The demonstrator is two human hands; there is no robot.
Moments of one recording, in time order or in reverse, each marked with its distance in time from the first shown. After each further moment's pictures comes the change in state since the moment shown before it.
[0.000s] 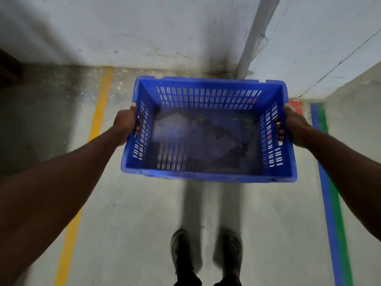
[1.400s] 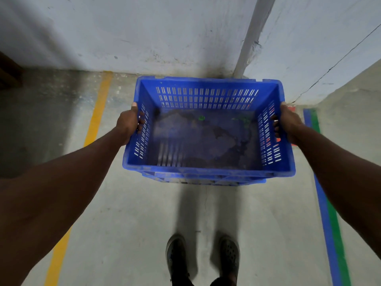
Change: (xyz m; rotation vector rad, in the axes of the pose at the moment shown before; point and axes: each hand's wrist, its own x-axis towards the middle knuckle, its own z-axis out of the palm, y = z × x) left_hand -0.009 -0.010 0.013 -0.011 0.006 0.038; right_hand -0.009 0.000 0.001 0.024 0.095 -0.063
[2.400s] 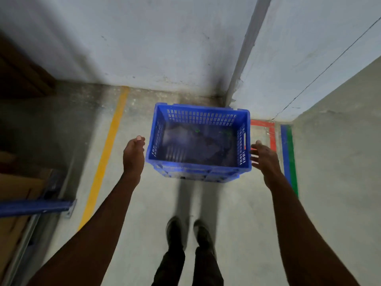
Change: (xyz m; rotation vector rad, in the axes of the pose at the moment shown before) left_hand -0.266 0.085 -0.070 -0.155 0.221 0.065; right_hand -0.270 -0.046 -0.060 0.110 0.016 -0.073
